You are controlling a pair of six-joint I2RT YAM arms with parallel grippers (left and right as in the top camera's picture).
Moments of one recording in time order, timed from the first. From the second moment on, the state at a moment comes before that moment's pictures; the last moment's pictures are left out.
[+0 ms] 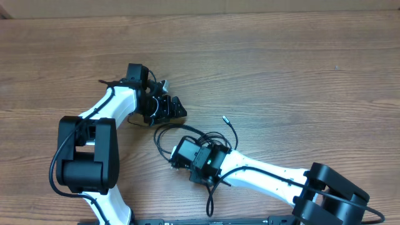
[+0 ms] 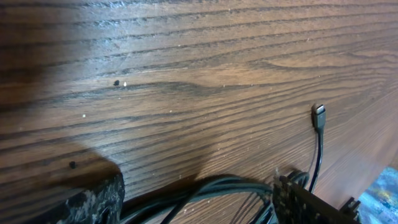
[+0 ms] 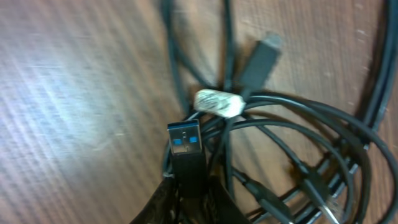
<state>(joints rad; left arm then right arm) -0.09 1.95 1.16 -0.65 0.59 -0.19 1.05 1.73 1.02 -0.63 0.08 -0.22</state>
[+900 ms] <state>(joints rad) -0.09 1.95 1.17 -0.66 0.59 -0.19 0.89 1.75 1.02 -0.62 -0.01 -0.16</state>
